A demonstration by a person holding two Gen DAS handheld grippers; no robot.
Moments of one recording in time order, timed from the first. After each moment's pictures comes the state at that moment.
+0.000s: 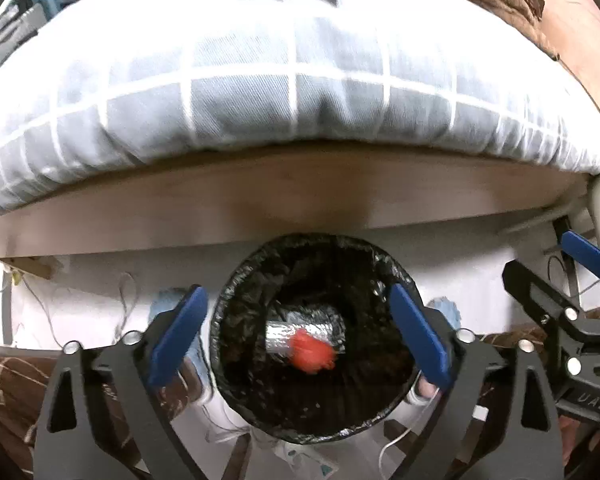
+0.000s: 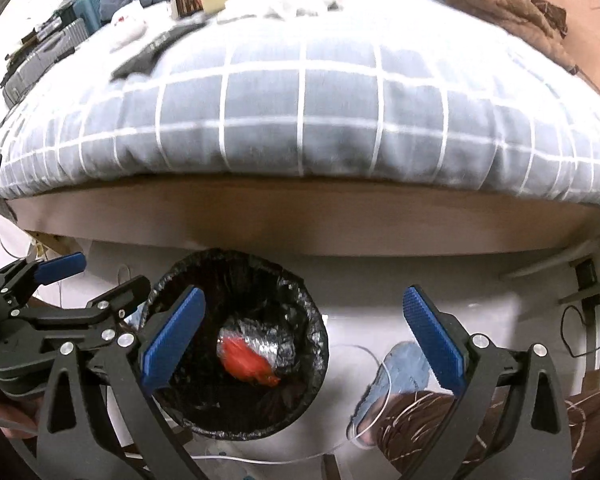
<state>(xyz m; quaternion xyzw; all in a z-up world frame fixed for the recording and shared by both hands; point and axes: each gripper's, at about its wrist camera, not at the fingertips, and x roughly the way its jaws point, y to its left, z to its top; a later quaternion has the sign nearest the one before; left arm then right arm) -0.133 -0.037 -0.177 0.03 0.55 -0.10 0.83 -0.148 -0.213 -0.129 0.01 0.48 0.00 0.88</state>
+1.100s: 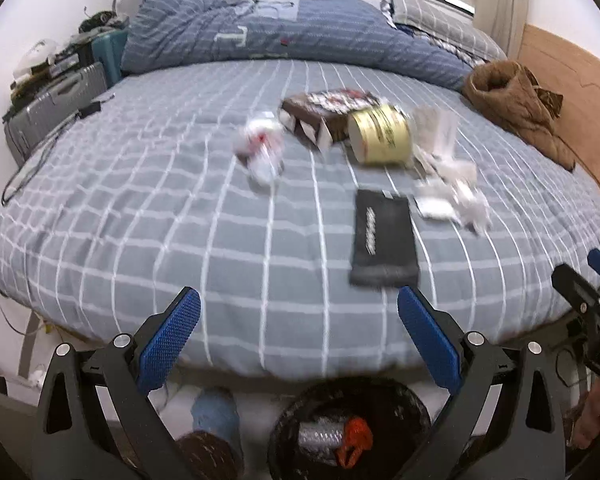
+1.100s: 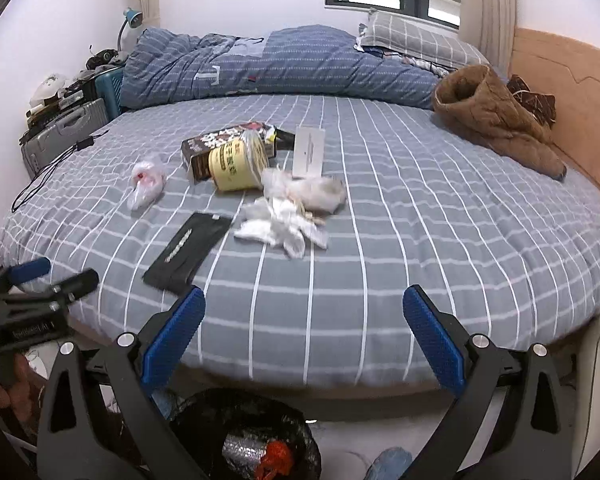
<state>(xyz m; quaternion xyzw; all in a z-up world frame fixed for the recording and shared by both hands) -0.059 0.022 -0.043 0.00 0.41 -0.03 0.91 -0.084 -0.214 -0.008 0.00 0.32 0.01 0.95</state>
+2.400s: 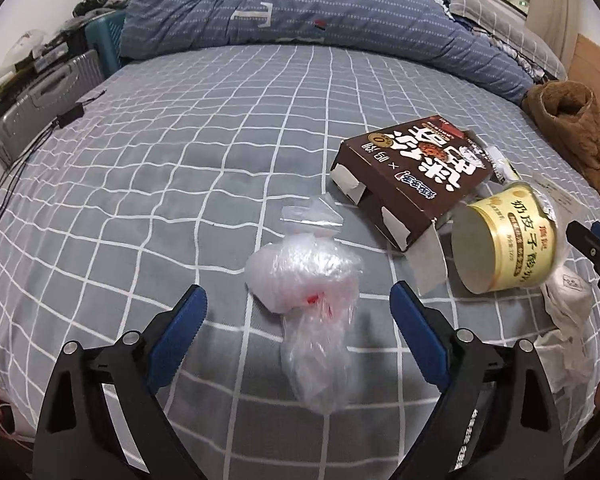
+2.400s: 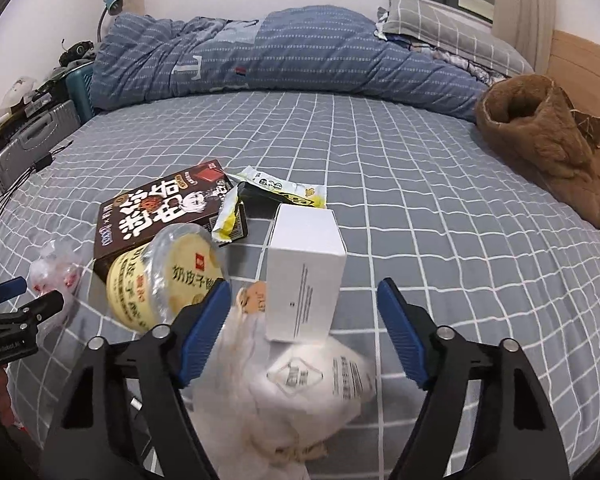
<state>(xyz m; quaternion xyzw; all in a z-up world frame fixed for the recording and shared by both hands) 0.137 0.045 -0.072 -0.01 0.45 0.00 0.89 0.146 -0.217 -0.018 -0.01 0.35 0.02 0.94</state>
